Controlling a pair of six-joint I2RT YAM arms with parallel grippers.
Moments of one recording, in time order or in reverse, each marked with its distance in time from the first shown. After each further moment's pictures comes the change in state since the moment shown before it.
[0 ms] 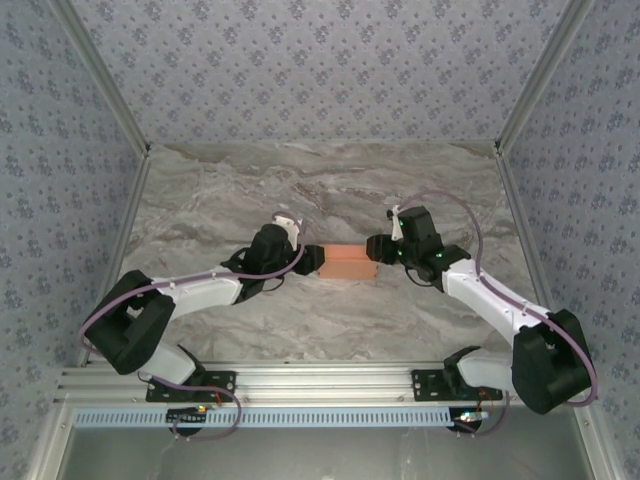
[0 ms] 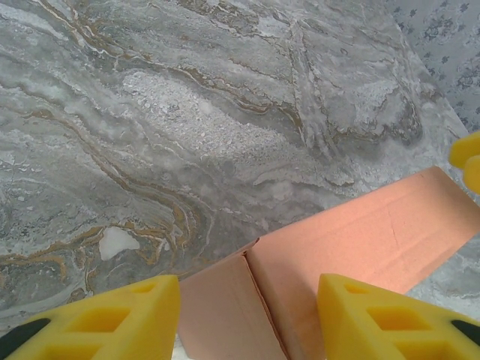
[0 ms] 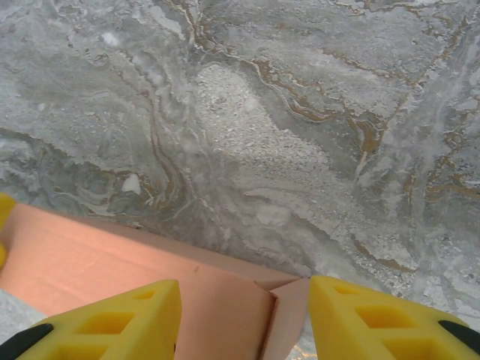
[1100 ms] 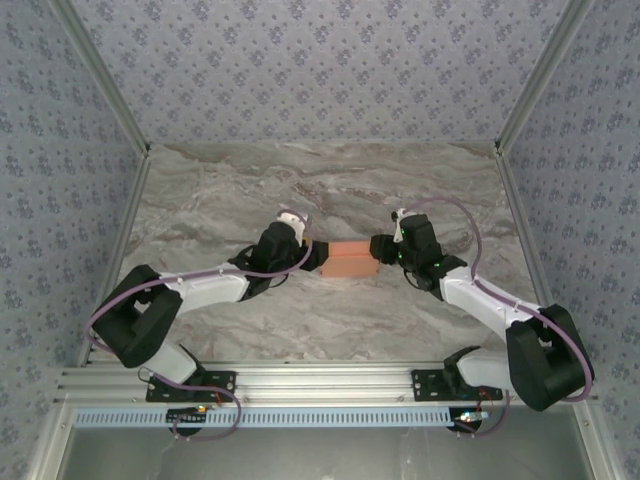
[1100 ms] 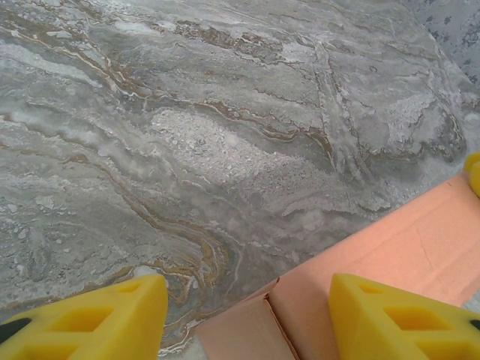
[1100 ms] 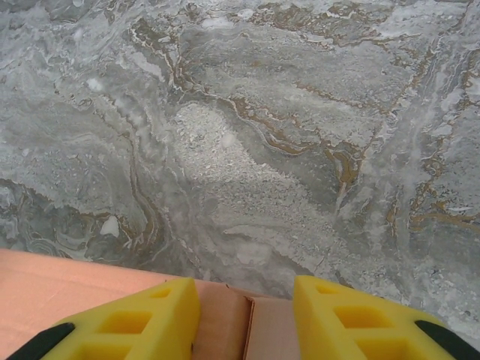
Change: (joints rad) left arm -0.029 0.045 0.048 0.003 -0.133 0.071; right arm -0.006 0.024 -0.129 0.243 0.066 0.047
